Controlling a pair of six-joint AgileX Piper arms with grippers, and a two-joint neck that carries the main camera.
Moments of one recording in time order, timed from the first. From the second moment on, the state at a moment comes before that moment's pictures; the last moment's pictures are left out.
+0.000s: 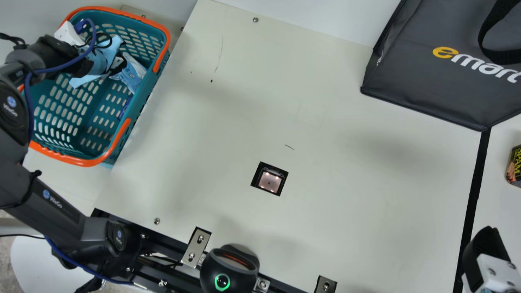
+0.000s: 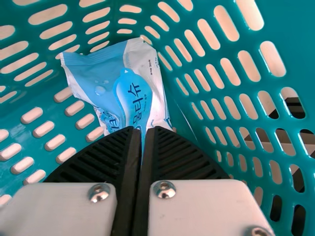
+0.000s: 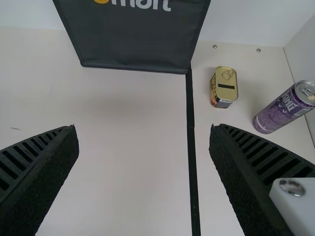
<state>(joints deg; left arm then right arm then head) 33.5 116.0 -66.4 -34.1 22.2 5.3 0.7 42.6 -69.8 -0.8 69.7 0.0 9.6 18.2</state>
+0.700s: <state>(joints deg) 33.6 117.0 -68.0 -29.4 24.2 0.3 0.7 42.6 -69.8 -0.8 69.7 0.0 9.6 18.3</state>
